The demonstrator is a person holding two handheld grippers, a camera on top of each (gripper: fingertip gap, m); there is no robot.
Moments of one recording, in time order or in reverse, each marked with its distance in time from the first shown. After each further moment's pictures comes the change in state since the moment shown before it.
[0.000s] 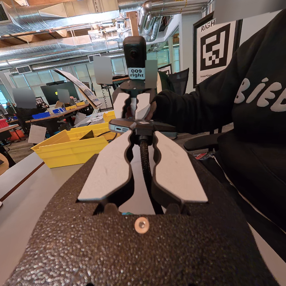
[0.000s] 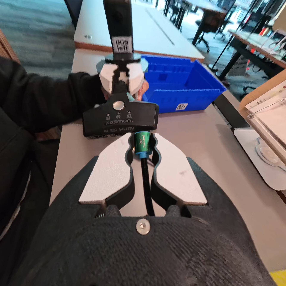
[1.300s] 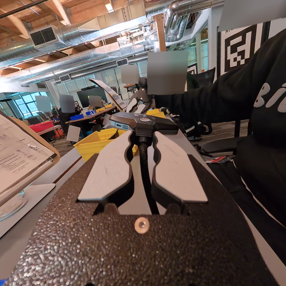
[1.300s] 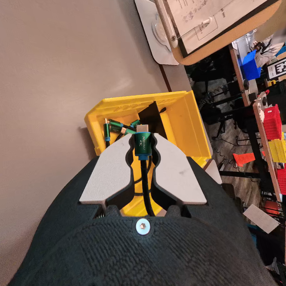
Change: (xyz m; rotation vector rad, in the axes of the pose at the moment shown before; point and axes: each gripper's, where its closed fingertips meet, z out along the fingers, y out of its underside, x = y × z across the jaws) left arm -0.009 -0.034 -0.048 0.010 -0.176 0.070; right arm 0.147 0.143 -0.207 -0.551 0.508 -0.196
